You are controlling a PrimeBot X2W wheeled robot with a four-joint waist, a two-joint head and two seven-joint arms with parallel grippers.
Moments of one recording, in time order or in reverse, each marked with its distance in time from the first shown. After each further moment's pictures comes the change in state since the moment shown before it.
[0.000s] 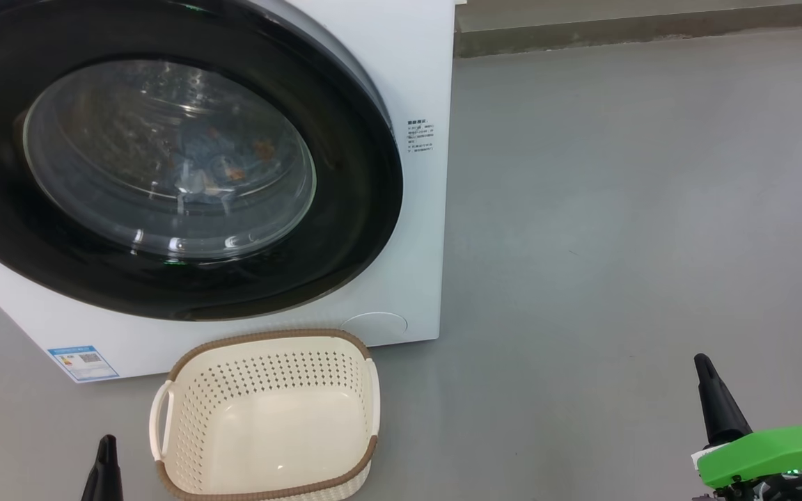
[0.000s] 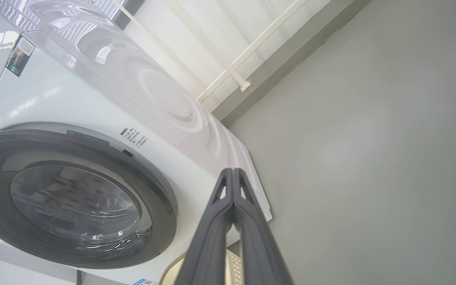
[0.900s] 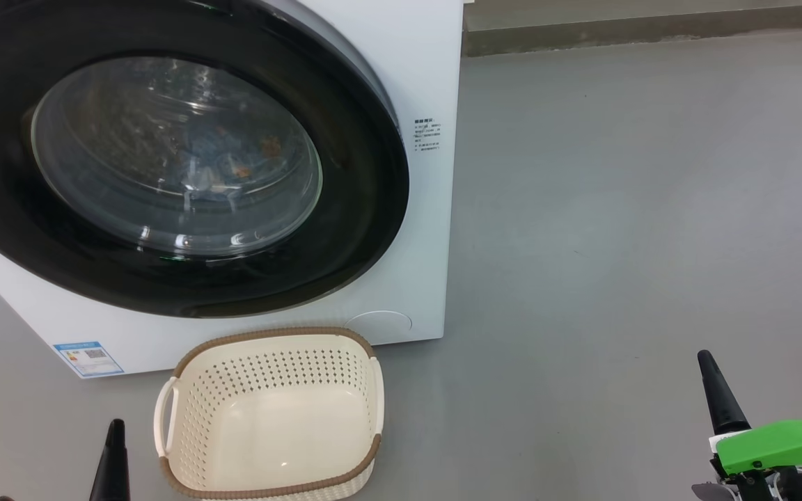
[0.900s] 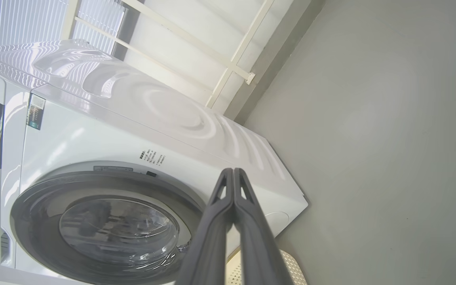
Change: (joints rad) left arm -0.032 -0.032 0.014 -0.011 -0.246 0.007 0.079; right arm -0.012 0.034 -0.054 -0.007 0.227 0.000 0.079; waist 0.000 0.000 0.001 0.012
